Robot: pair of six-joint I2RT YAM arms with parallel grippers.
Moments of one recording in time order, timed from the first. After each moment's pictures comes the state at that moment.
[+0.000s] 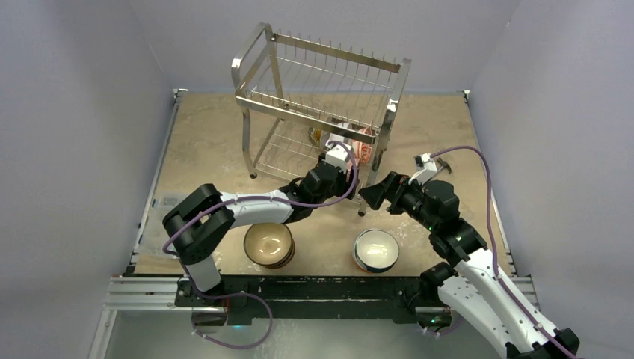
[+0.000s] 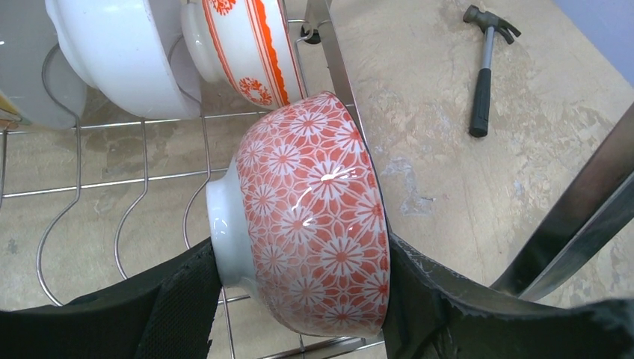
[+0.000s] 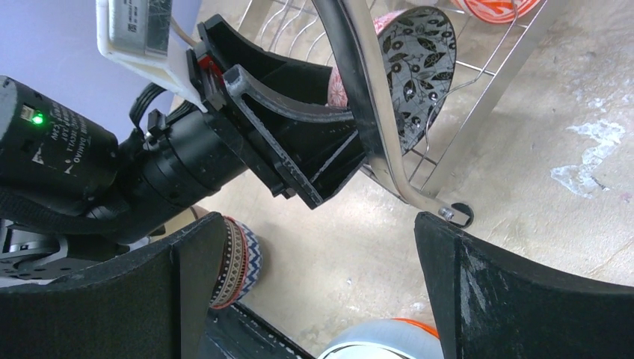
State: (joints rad) left arm -0.95 1.74 0.97 0.41 -0.29 -0.32; right arm 0.47 0.62 0.55 -0.26 -0.17 0.69
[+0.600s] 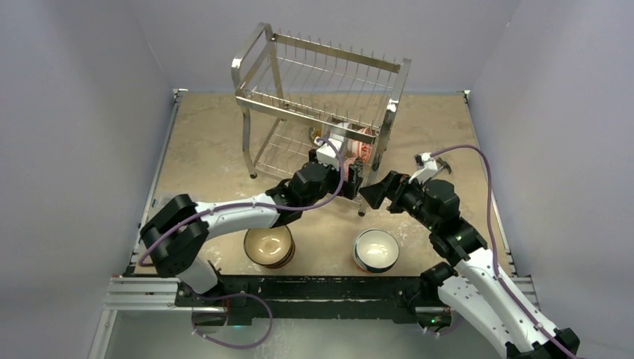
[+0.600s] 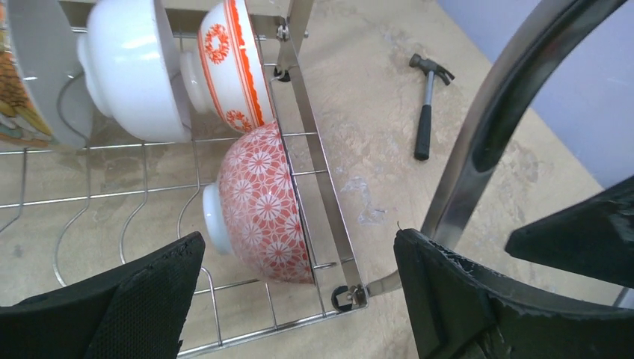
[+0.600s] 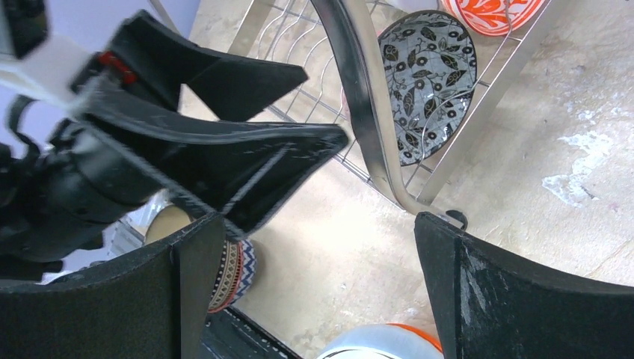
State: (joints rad) left arm -0.96 1.61 0.93 0.40 -0.26 -0.36; right arm 0.47 0.62 0.56 -0.25 -0.15 0.67
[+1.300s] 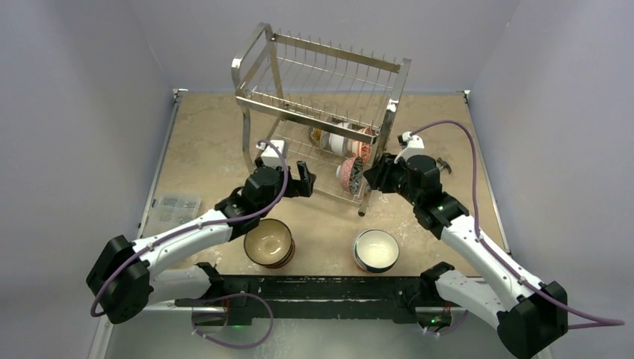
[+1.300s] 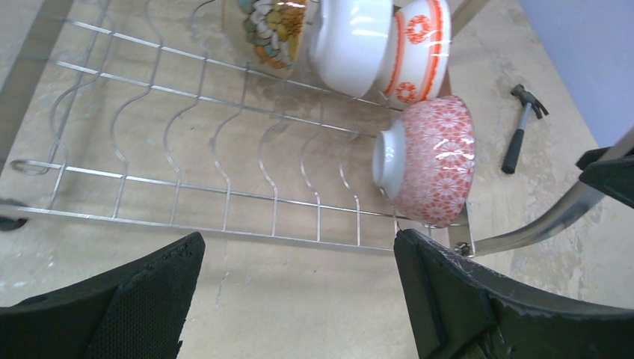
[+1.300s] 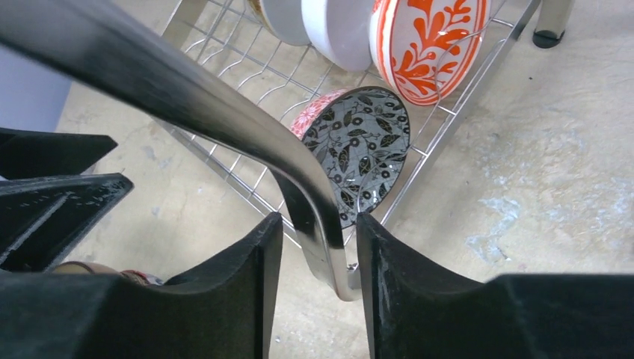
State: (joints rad) left arm -0.80 1.17 0.67 0.17 -0.33 -0.47; right arm 0.47 0.93 0.70 -0.17 -0.03 0.48
